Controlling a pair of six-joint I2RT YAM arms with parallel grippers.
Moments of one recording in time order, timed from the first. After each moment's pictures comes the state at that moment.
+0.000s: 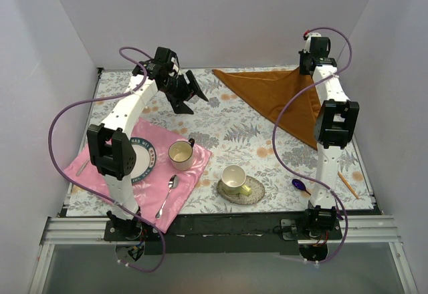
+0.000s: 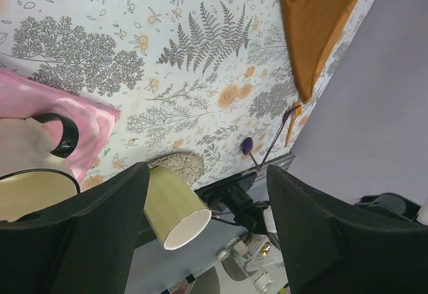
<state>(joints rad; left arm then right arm) -0.32 1.90 1.89 -1.03 0.45 -0.82 -0.04 2.39 2.22 -0.50 0.03 -0.09</state>
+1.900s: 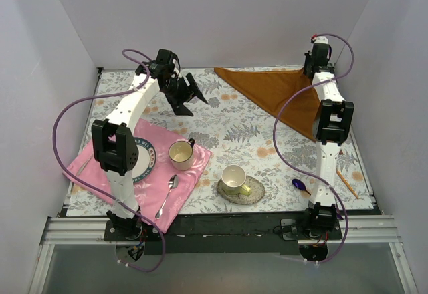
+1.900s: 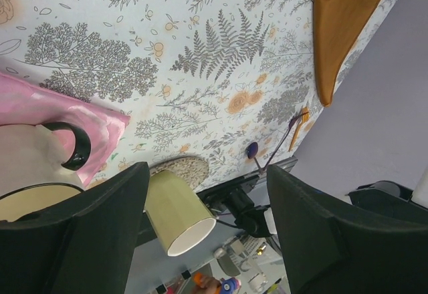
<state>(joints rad) -0.30 1.96 1.90 -1.05 0.45 -0.82 -0.08 2.57 2.29 -0.24 0.12 -0.03</state>
